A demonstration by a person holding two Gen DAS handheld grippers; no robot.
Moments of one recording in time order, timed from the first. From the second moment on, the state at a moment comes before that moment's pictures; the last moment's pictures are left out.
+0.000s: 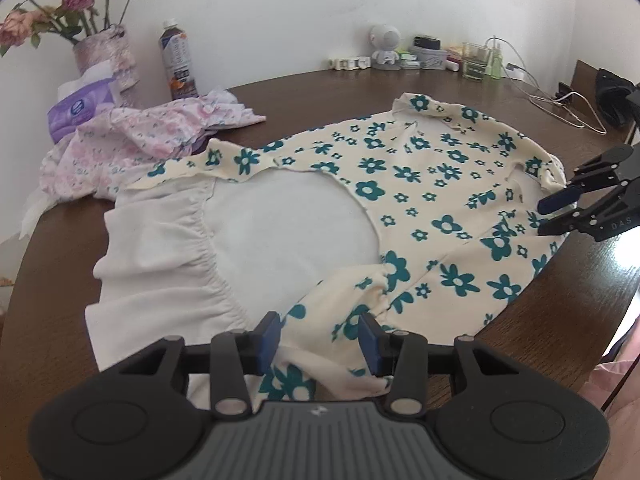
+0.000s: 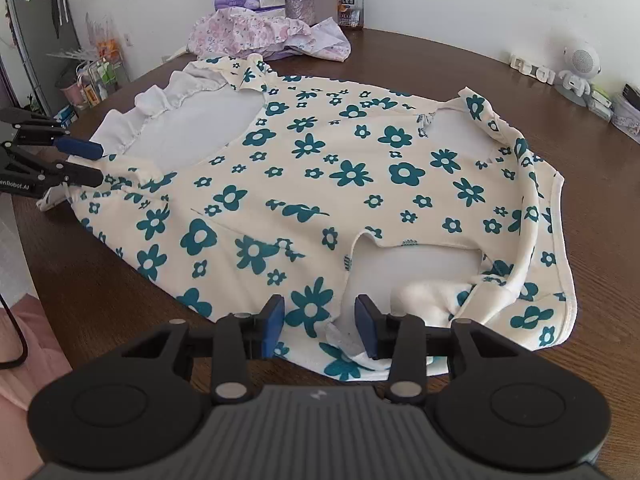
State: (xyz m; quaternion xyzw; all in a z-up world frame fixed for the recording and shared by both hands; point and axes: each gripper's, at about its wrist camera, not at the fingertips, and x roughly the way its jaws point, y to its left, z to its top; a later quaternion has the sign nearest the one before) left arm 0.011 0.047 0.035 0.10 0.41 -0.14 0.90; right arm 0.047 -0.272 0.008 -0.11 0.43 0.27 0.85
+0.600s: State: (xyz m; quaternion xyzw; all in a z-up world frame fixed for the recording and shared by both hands) left arm 0.006 0.057 0.033 0.14 0.42 -0.20 0.88; right arm 0.053 -0.293 0.027 -0.06 0.46 0.29 0.84
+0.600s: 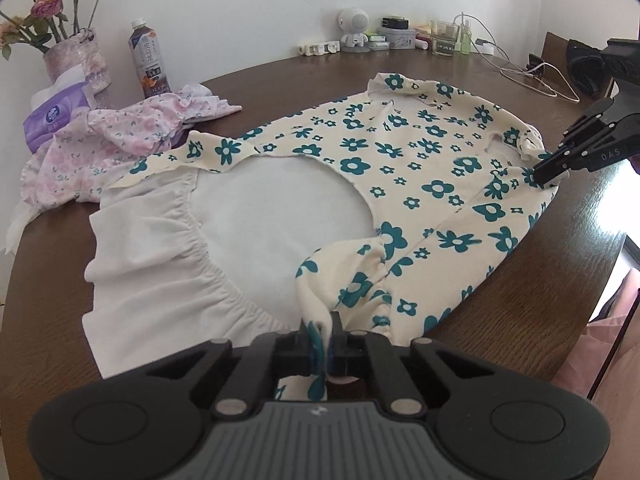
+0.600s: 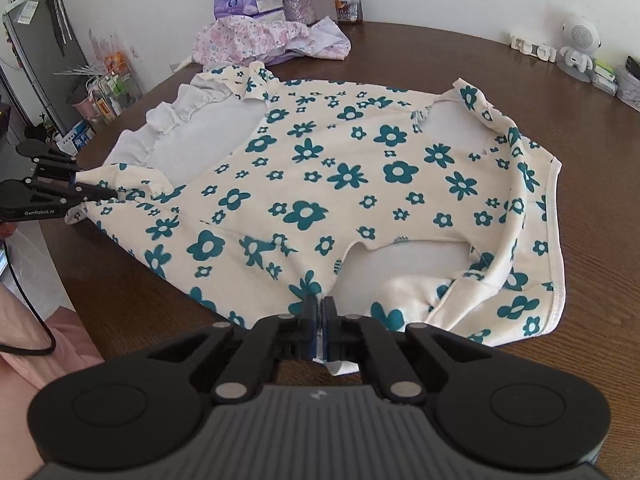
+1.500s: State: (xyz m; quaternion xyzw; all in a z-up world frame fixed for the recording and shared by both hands) left arm 0.077 -0.030 0.057 0.20 0.37 -0.30 0.86; right arm 0.117 -0.280 0.008 -0.11 0.40 0.16 0.89
